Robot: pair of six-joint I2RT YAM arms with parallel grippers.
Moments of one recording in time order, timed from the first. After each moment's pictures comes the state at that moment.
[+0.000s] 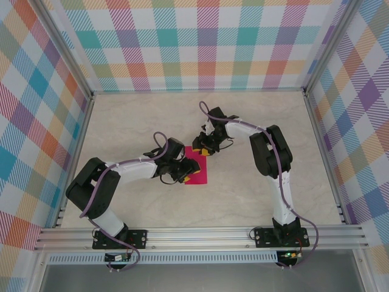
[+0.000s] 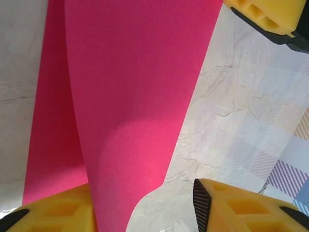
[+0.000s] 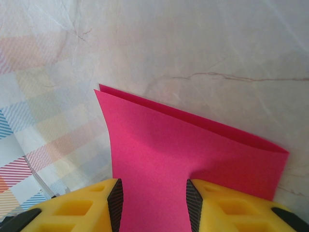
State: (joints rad) left arm -0.65 1.63 0.83 -0.17 0.41 -1.13; right arm 0.50 2.22 1.59 -0.62 -0.65 0.61
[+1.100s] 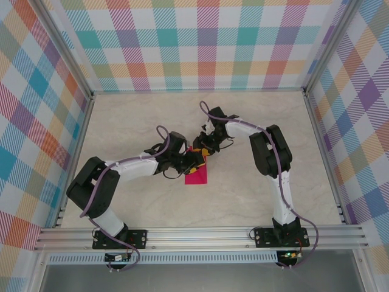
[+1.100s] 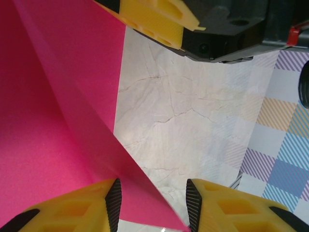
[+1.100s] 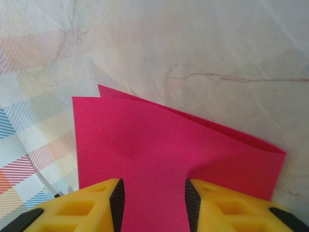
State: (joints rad) left arm -0.65 1.64 0.89 -0.08 0.45 -1.10; right arm 0.50 2.23 1.61 -0.64 -0.67 0.61
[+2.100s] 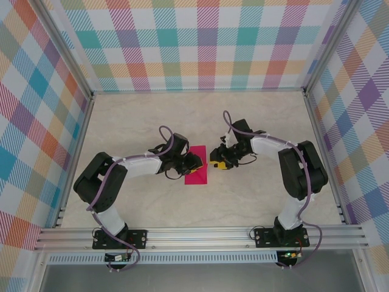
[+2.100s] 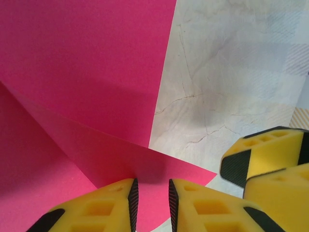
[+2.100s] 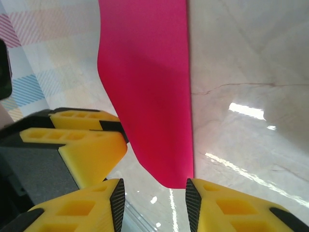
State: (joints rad) left arm -0.65 1.71 0.90 -0.08 0.39 -1.05; right arm 0.42 1.79 1.06 -0.51 -0.80 0.60
